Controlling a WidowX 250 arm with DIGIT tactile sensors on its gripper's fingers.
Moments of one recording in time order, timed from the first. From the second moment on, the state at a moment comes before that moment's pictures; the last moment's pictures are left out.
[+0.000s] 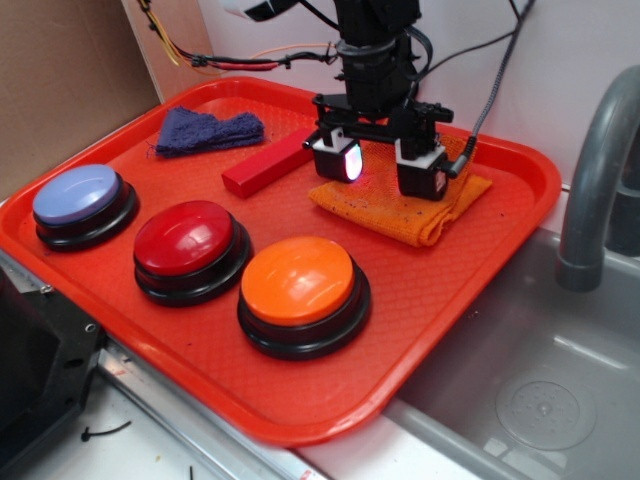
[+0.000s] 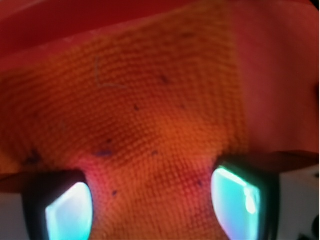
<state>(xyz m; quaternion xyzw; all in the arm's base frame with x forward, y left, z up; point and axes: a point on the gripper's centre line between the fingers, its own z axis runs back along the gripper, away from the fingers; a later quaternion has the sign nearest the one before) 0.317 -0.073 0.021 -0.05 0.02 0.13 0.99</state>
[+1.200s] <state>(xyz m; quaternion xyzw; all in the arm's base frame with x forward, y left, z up) 0.304 -0.070 0.027 0.00 0.00 0.10 0.99</state>
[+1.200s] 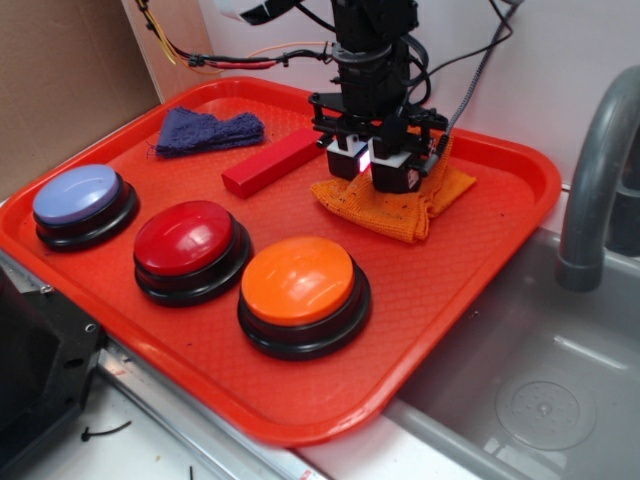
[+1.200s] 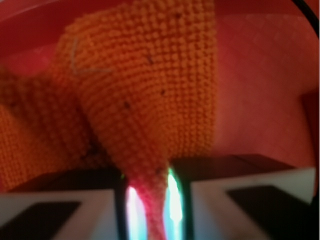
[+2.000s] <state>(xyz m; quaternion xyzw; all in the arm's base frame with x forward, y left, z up) 0.285 -0.015 0.177 -0.02 -0.04 0.19 0.98</state>
